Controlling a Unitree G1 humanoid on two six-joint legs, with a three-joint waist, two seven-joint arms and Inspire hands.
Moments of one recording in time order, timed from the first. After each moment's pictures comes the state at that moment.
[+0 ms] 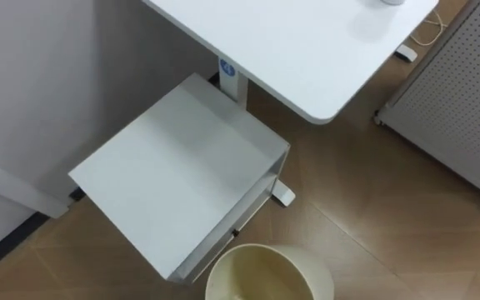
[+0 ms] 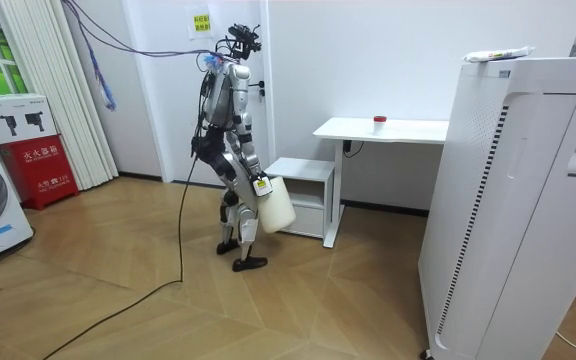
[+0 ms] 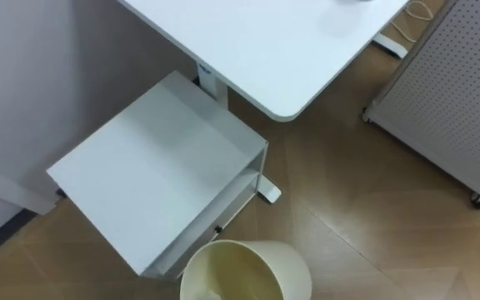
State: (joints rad) left arm -0.26 -0.01 -0.60 1.20 0.10 -0.15 0.11; right arm -0.27 -0.14 0.48 1.30 0.65 -0.18 0.02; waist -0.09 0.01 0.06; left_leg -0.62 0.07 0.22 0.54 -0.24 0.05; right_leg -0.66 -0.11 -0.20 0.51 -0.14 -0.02
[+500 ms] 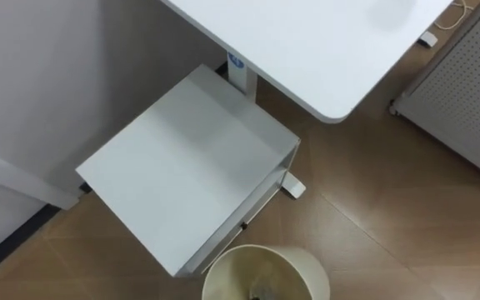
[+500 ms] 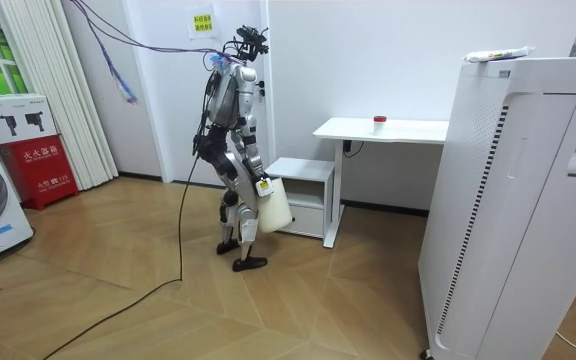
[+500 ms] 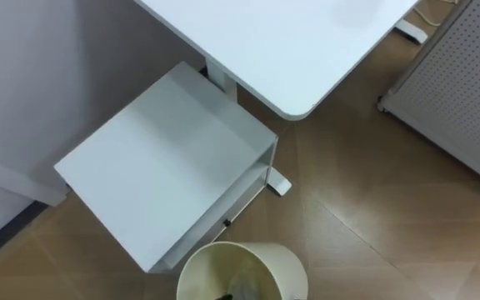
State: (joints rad) left arm -0.32 -0.02 -0.63 1.20 0.13 -0.15 0.08; right arm -0.30 -0.15 0.43 1.31 0.53 -0.18 0.04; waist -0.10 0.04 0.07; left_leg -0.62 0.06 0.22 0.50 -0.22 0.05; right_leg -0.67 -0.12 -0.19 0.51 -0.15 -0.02
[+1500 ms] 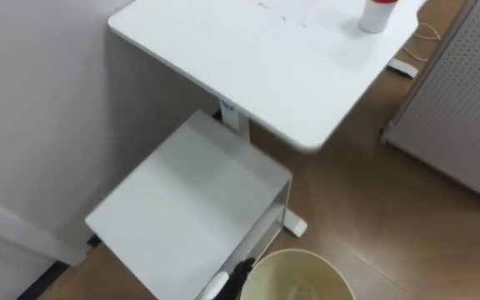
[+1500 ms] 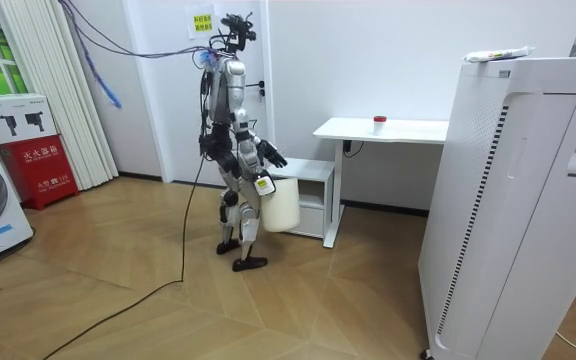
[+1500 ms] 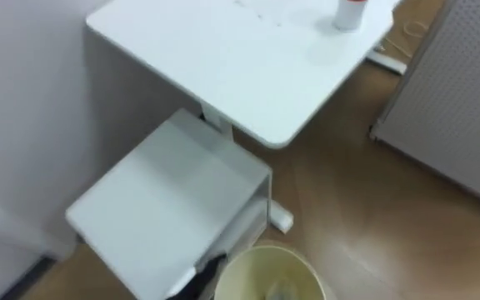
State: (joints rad) left arm -0.19 0.11 -0.55 0.83 0.18 -0.22 0.11; right arm -0.13 -0.24 0.25 1.31 0.63 -0.18 0.10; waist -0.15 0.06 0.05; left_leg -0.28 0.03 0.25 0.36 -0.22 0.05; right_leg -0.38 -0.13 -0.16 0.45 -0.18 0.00
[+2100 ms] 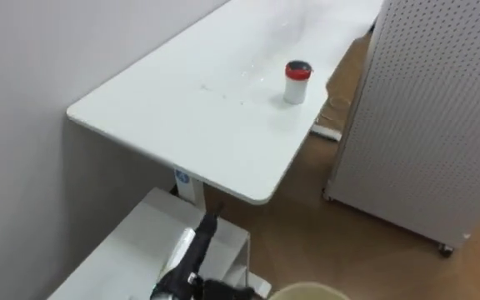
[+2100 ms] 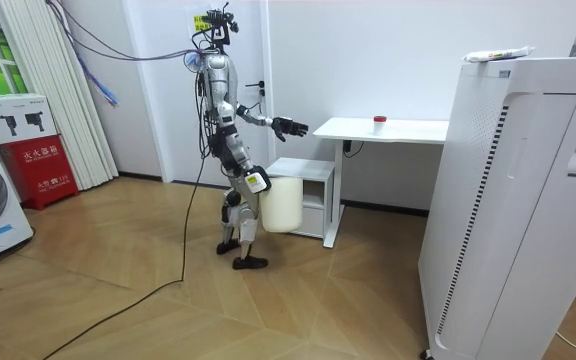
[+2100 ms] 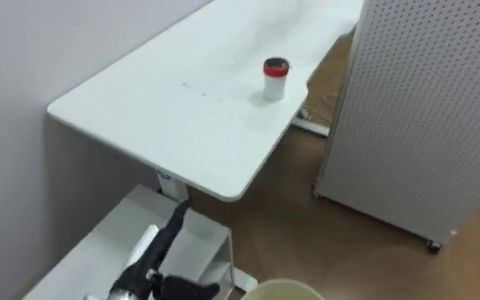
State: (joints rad) left arm -0.07 0.20 -0.36 0.47 0.21 -0.28 0.17; right arm -0.04 -0.23 0.17 1.29 0.61 -0.17 0.11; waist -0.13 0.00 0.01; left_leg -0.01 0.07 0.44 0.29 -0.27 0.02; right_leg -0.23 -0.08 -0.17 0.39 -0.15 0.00
